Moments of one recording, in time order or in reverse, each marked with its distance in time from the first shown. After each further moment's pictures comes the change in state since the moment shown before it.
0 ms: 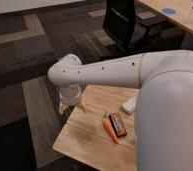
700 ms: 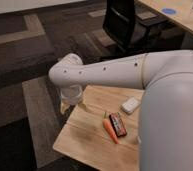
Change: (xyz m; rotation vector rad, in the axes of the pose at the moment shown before) arm -0.001 -0.013 -0.004 0.011 -0.034 -0.087
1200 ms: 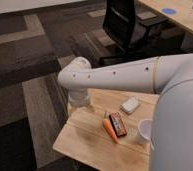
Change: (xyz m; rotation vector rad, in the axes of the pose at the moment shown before) arm 0.010 -0.040 0.008 0.028 -0.010 -0.135
